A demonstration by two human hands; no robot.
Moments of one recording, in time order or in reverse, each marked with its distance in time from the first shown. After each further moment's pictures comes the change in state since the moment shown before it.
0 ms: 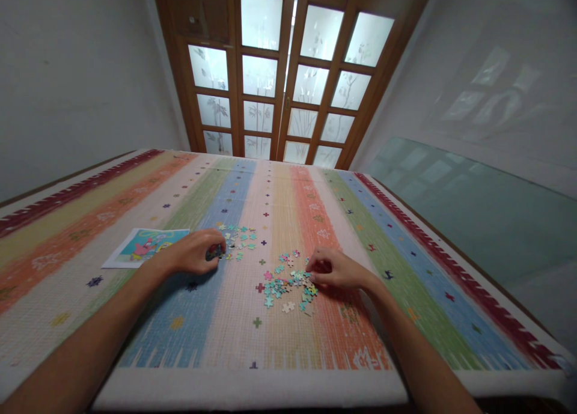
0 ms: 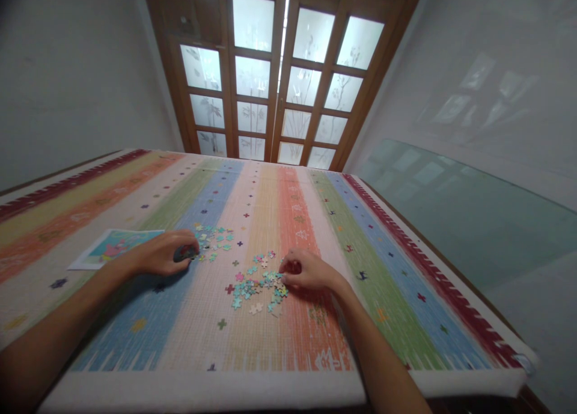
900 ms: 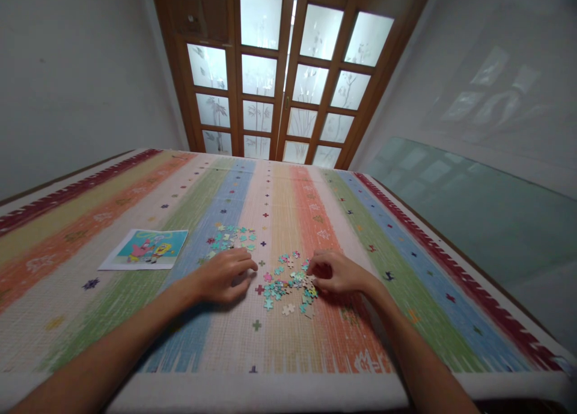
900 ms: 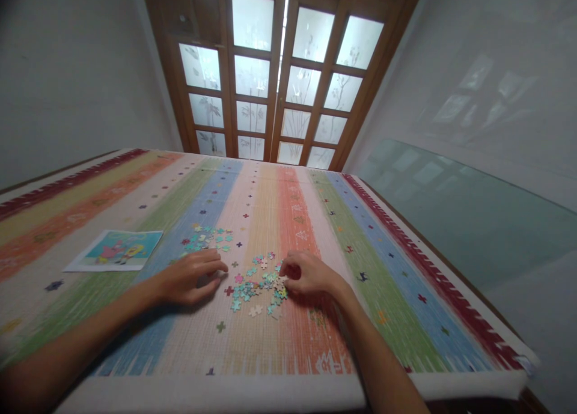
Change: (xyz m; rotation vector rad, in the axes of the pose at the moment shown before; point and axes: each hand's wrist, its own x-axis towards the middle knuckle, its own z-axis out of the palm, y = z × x) left_hand 0.012 0.060 0.042 -0.055 0.170 0.336; right_hand -0.004 -0.004 0.002 -0.159 -0.007 -0.016
